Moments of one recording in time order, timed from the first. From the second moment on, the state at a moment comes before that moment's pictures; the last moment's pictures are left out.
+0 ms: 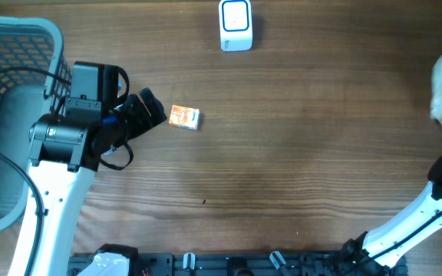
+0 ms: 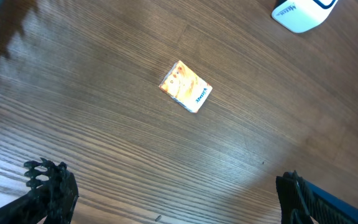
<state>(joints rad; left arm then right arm) -0.16 1.24 1.34 -1.15 0.06 -0.66 -0.64 2.14 2.01 -0.93 0.11 0.67</state>
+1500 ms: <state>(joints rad) -0.16 1.24 1.34 -1.15 0.06 -0.66 0.55 2.44 1.98 -0.81 -0.65 0.07</state>
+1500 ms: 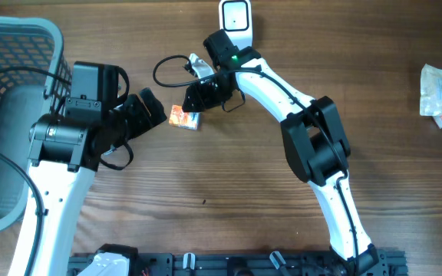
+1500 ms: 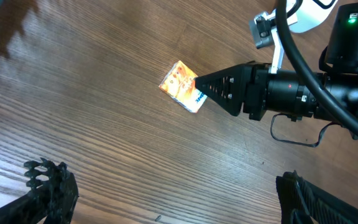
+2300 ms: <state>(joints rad) -0.16 1.24 1.34 -1.15 0.06 -0.66 0.61 2.32 1.78 -0.64 -0.44 0.14</state>
